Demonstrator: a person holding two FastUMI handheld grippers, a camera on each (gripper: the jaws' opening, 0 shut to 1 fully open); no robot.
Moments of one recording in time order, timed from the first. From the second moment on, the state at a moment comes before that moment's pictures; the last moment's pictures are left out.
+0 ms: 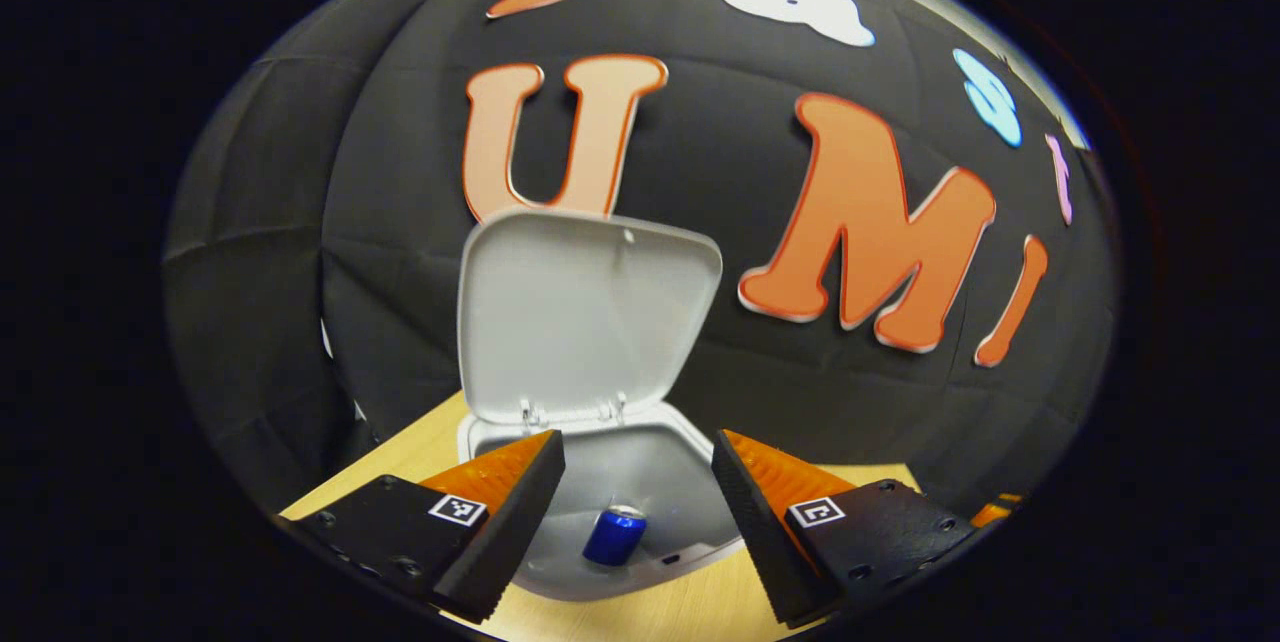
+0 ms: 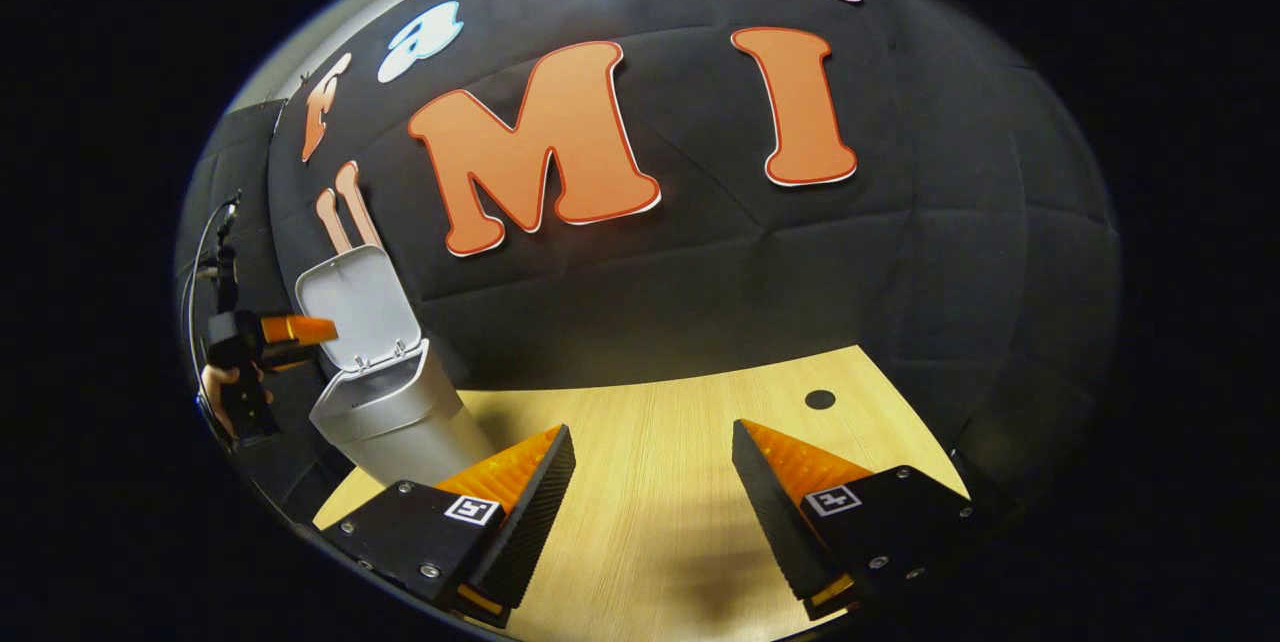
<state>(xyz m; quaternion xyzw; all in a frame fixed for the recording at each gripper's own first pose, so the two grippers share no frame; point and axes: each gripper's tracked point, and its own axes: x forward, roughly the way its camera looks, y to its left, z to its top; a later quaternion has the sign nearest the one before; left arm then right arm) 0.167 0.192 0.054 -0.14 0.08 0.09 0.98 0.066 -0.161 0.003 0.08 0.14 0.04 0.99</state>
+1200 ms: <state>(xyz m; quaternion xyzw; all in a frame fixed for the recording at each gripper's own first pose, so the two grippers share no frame) 0.236 0.240 0.109 -0.06 0.09 0.12 0.99 0.077 -0.176 0.003 0.11 0.14 0.04 0.98</state>
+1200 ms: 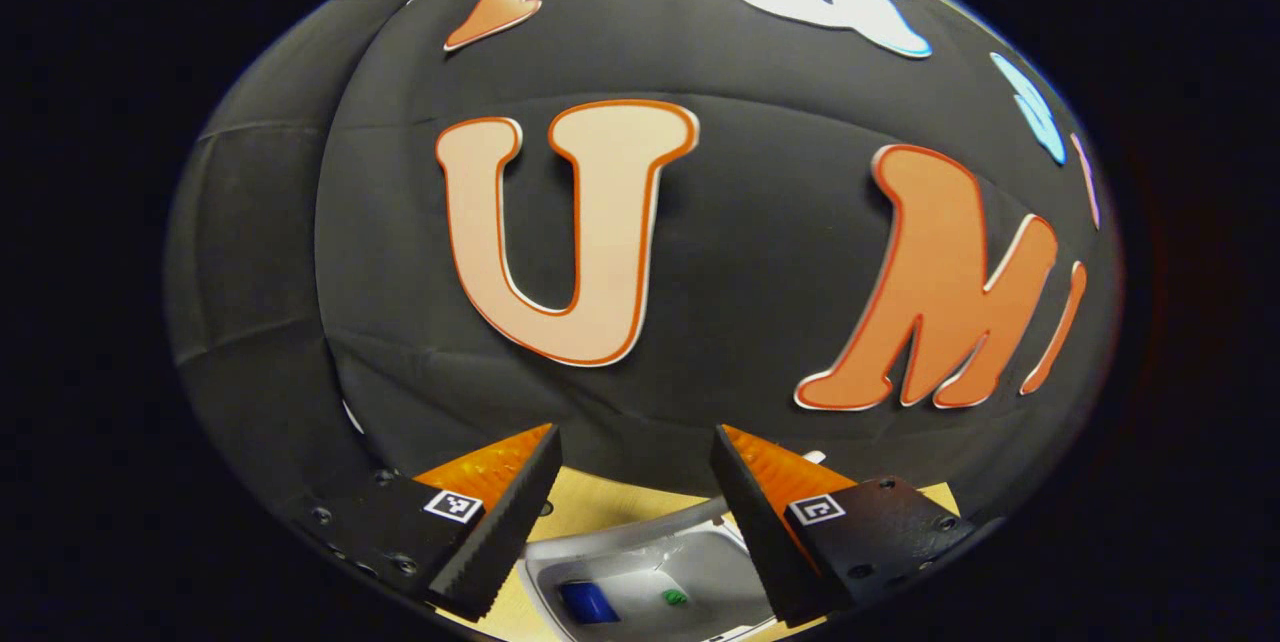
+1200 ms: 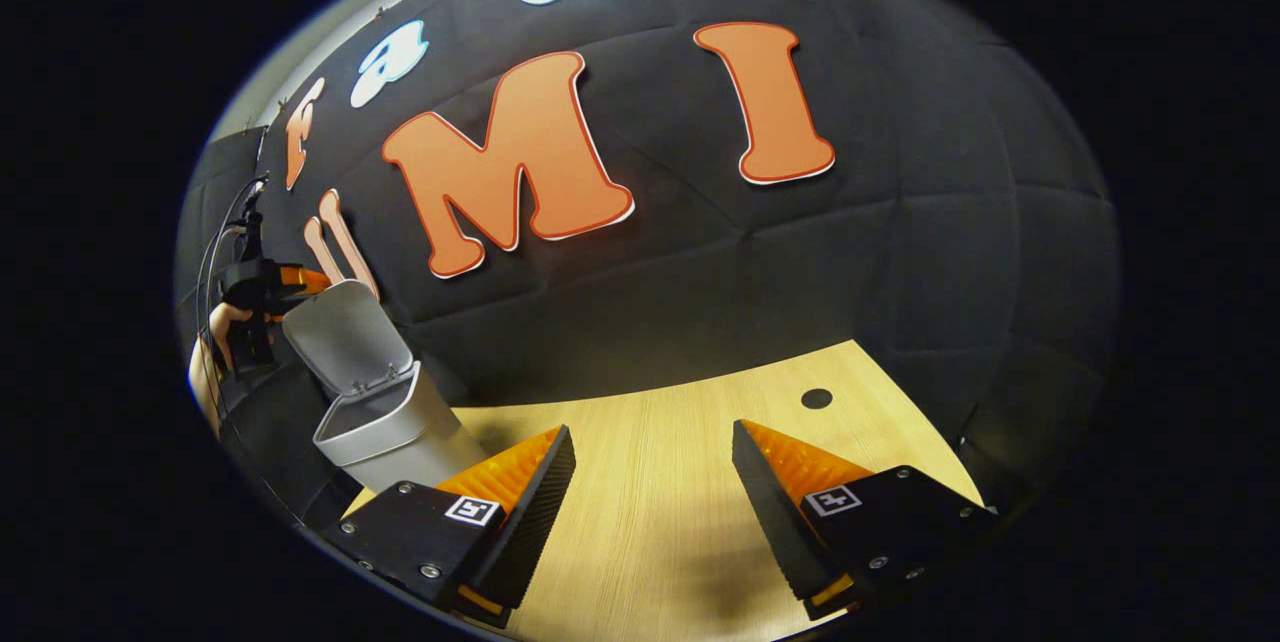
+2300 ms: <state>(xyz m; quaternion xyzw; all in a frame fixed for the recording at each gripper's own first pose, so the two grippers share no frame) 0.162 0.159 -0.063 0.02 0.08 0.14 0.99 0.057 -0.179 0.004 0.12 0.15 0.09 0.98</state>
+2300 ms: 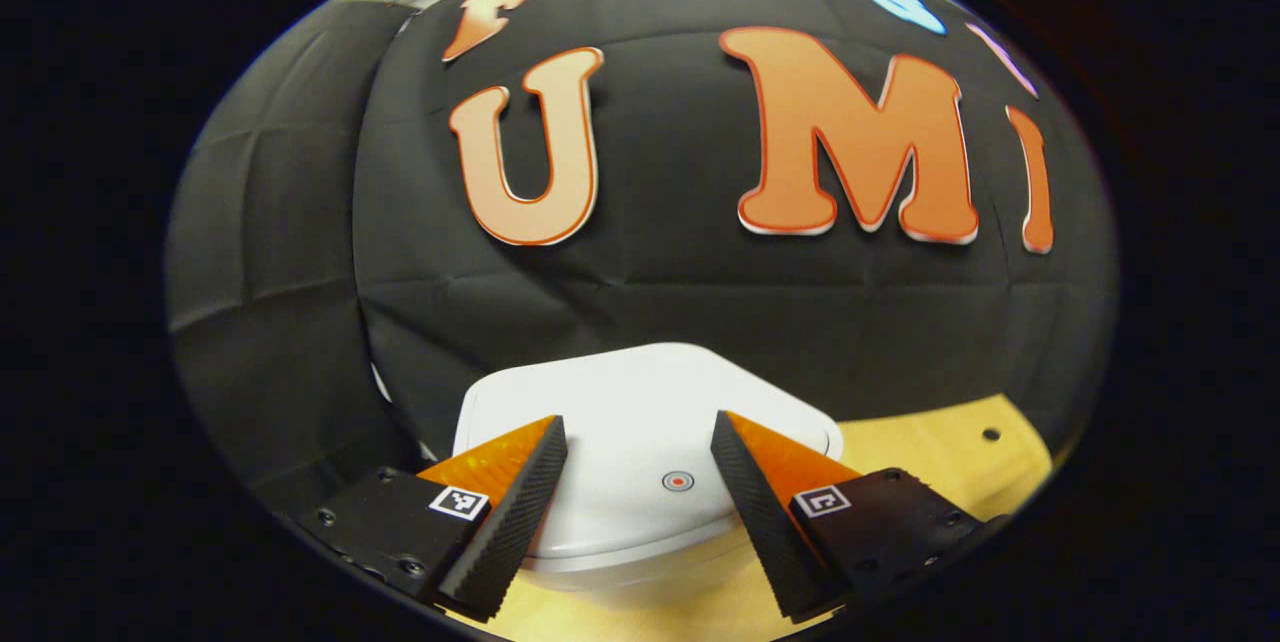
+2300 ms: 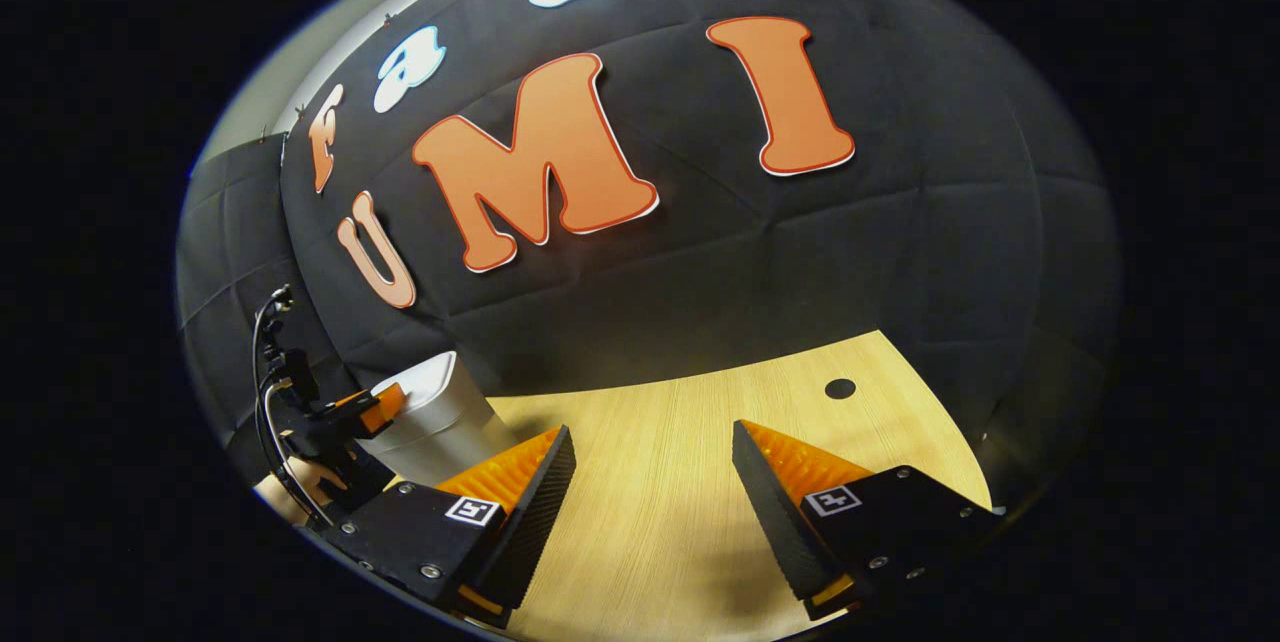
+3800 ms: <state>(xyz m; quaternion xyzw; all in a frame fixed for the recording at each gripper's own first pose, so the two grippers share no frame) 0.065 0.028 -0.018 -0.06 0.06 0.01 1.00 0.026 -0.157 0.048 0.02 0.03 0.00 1.00</state>
